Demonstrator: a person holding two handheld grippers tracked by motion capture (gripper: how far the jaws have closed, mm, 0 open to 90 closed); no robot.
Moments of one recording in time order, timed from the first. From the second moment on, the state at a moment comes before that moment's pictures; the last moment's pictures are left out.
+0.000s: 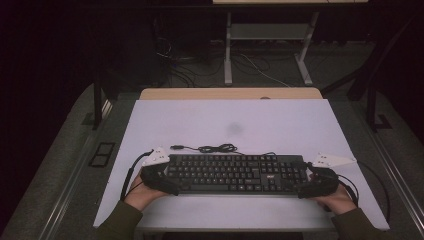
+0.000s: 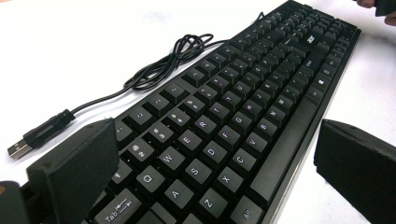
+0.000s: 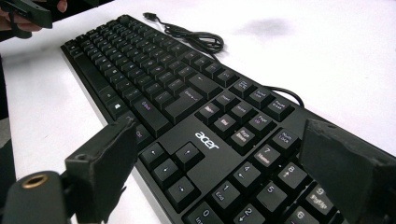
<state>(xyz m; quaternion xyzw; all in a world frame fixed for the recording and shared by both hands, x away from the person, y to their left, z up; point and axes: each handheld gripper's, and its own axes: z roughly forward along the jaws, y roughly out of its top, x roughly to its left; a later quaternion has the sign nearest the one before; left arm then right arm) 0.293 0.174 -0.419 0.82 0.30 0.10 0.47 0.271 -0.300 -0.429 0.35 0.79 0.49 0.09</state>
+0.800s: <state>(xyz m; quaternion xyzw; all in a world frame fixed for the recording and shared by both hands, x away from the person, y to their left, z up) 0.291 0.175 -0.417 0.82 0.30 0.10 0.48 0.277 -0.289 -0.422 0.34 0.79 0.50 0.09</state>
